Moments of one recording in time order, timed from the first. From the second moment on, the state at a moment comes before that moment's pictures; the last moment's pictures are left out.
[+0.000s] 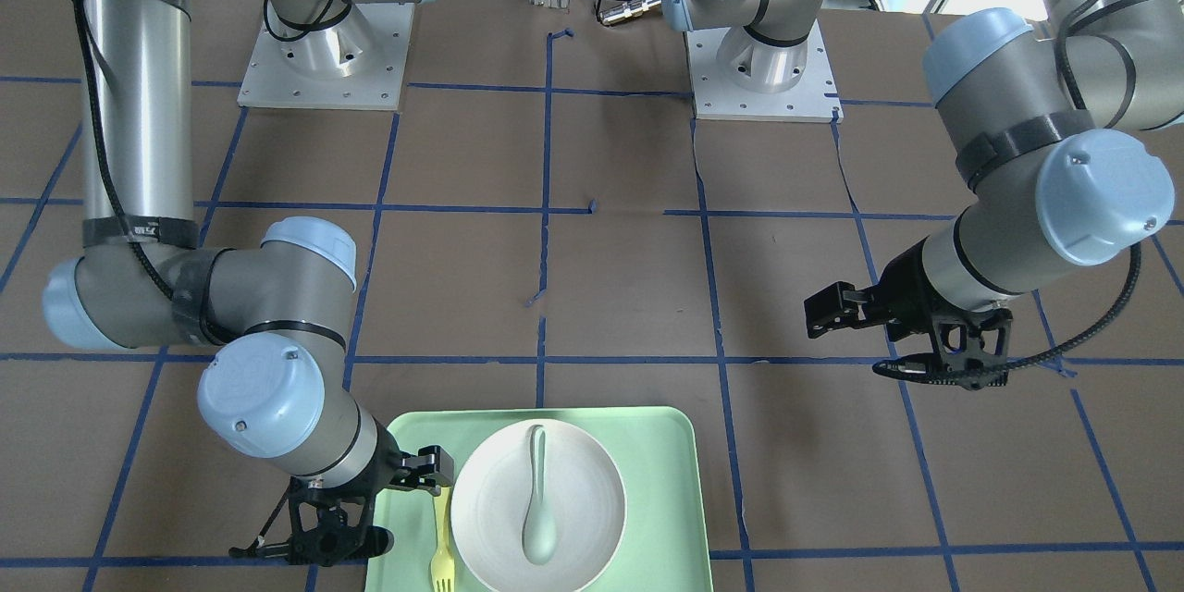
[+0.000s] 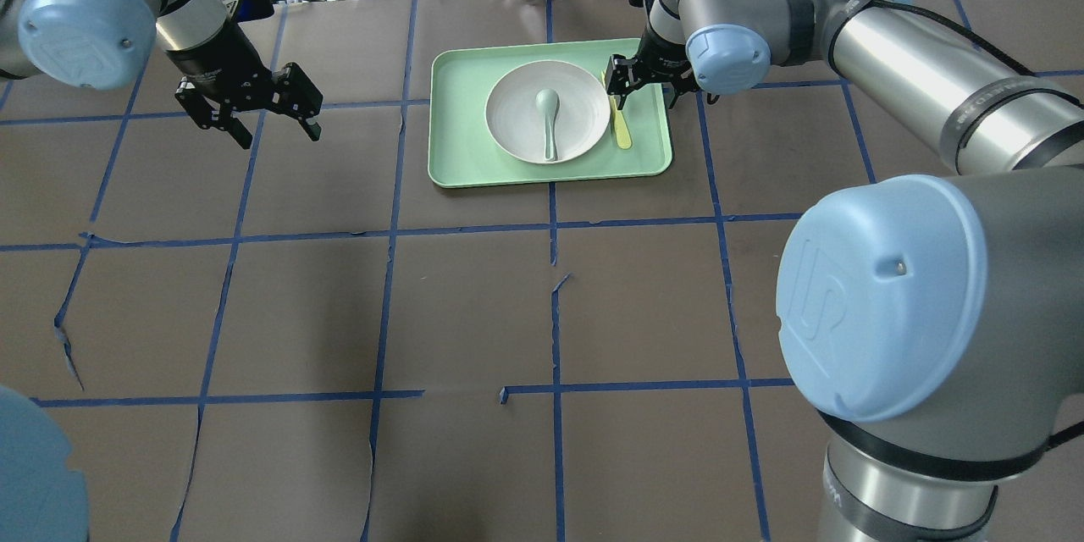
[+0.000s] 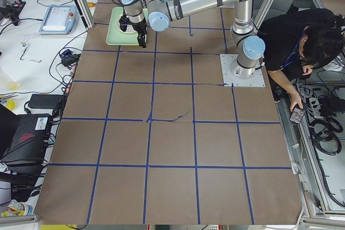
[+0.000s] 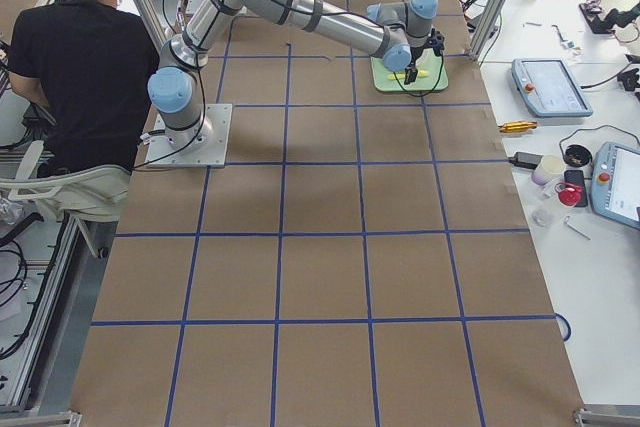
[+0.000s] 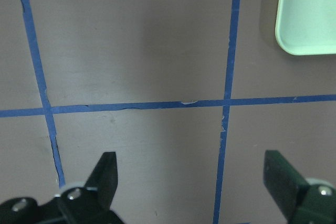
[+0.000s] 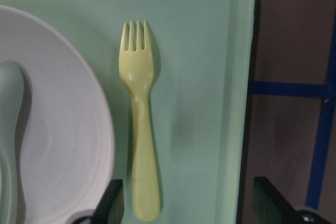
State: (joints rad) left arm -1.40 -1.89 -1.51 -1.43 1.49 0.17; right arm 1.65 -0.90 1.32 -2.04 -1.49 0.01
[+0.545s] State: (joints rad) left arm -1.43 -1.80 -1.52 -1.46 1.51 0.07; right arm 1.64 -1.19 1.33 -1.69 -1.60 0.02
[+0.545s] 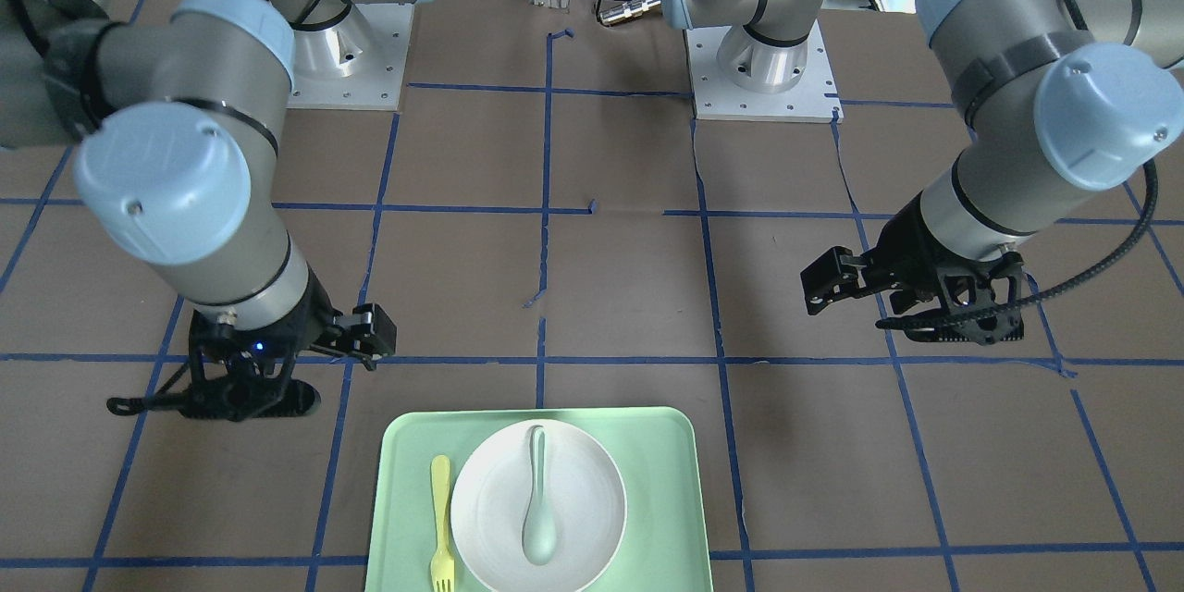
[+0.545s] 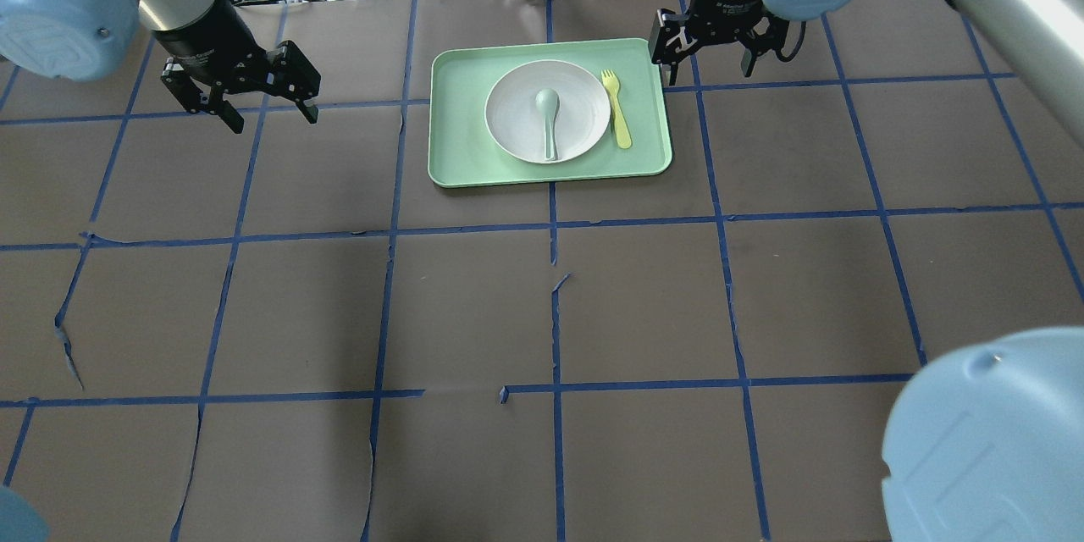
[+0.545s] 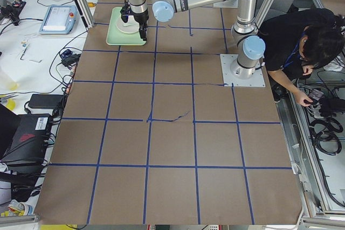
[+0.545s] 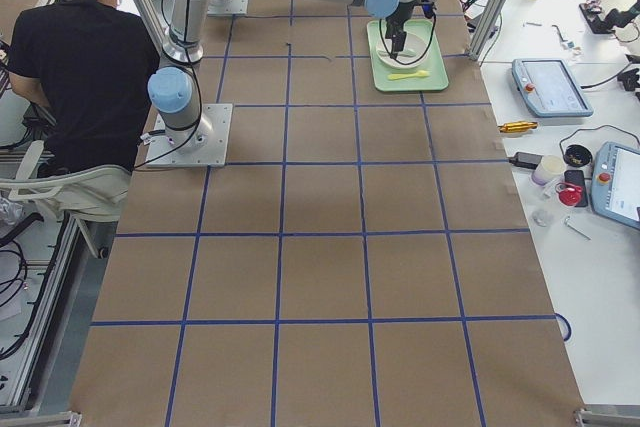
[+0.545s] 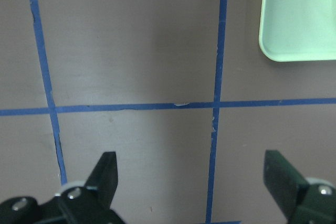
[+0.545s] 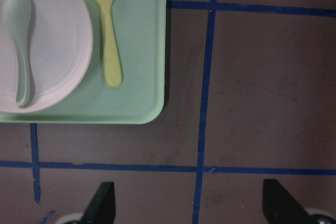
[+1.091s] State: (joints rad) left arm -1.53 -1.72 -1.52 -1.56 1.62 -0.01; right arm 1.66 -1.35 1.35 -1.51 -1.58 0.11
